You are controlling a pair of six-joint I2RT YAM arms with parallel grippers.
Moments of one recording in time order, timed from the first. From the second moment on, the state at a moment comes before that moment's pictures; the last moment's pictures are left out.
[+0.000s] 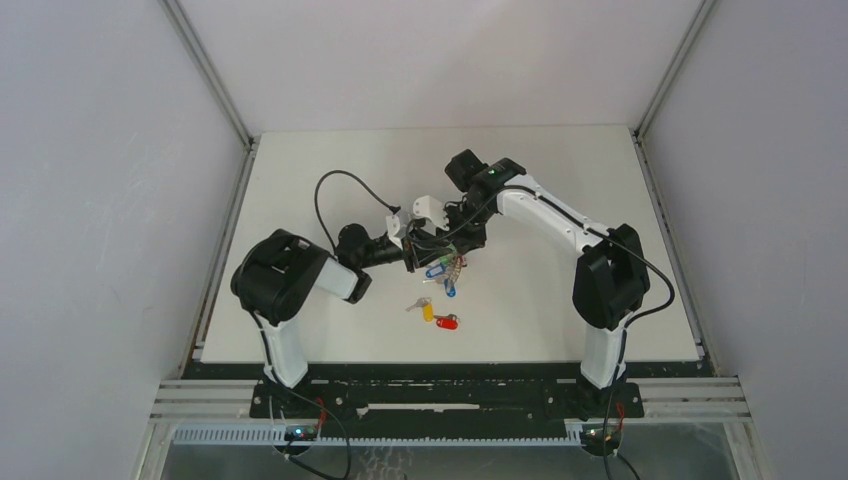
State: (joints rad) left arm -0.49 1.89 0.62 1.43 0.89 -0.20; right arm 0.63 1.88 1.68 -1.12 -0.40 -0.90
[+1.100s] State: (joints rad) left arm -0.51 1.93 0.64 1.48 0.92 -0.20; right arm 0.60 1.88 1.66 -1.12 -0.44 -0.94
